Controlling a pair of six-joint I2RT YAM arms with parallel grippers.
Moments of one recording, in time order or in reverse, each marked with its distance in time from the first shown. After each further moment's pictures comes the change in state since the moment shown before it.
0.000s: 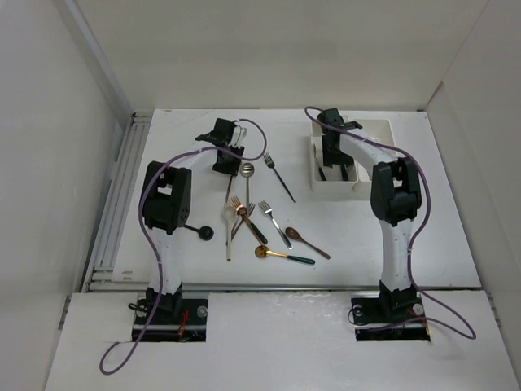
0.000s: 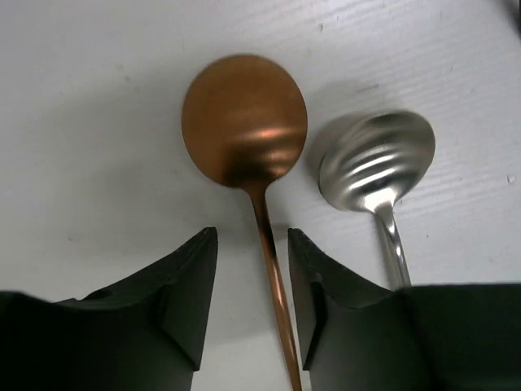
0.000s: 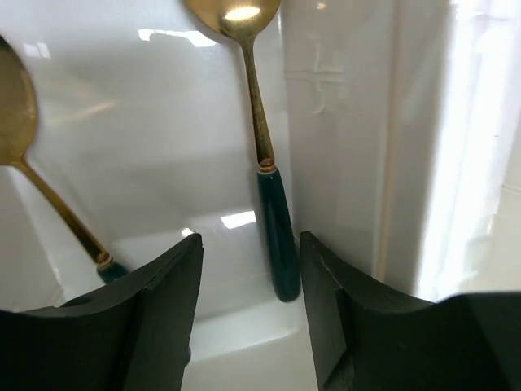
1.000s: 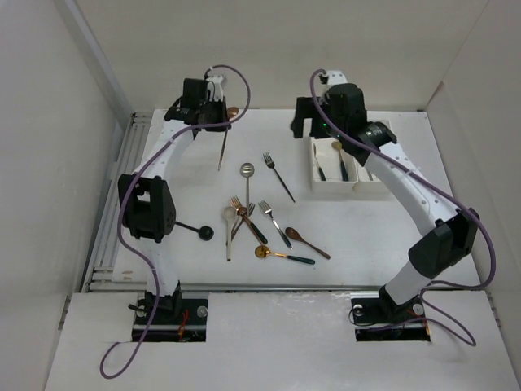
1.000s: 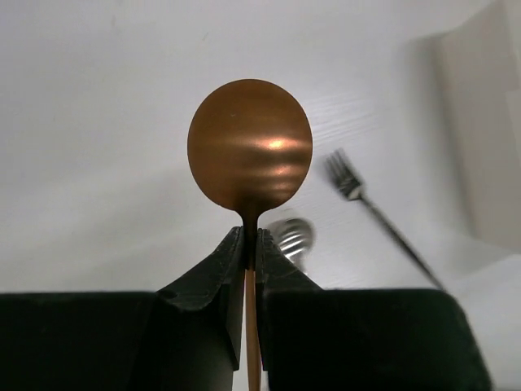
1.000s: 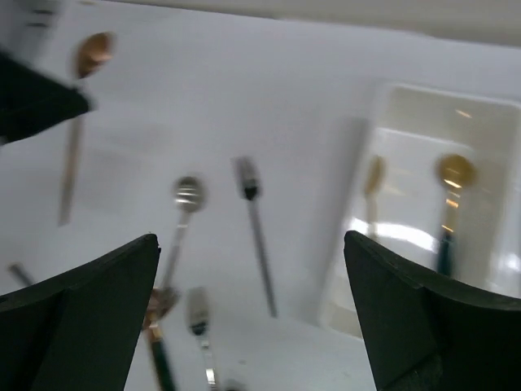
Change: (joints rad) left arm 0.108 -0.090 0.274 -0.026 0.180 -0.099; right arm 0.140 -0.575 -0.139 0.218 -0.275 -0.005
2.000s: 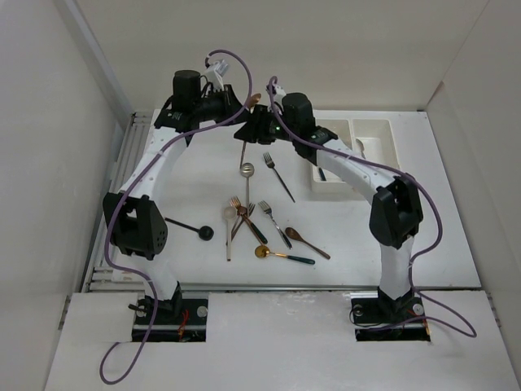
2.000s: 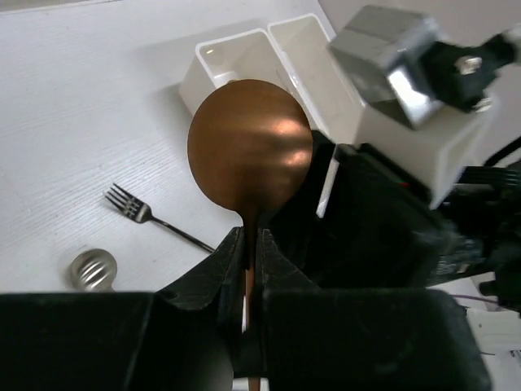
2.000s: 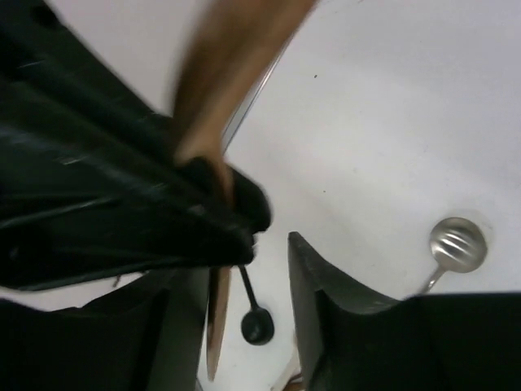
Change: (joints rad) left arm -0.025 -0.232 -0.091 0.186 0.463 -0.287; right arm 0.171 0.333 0.081 0.514 -0.568 0.372
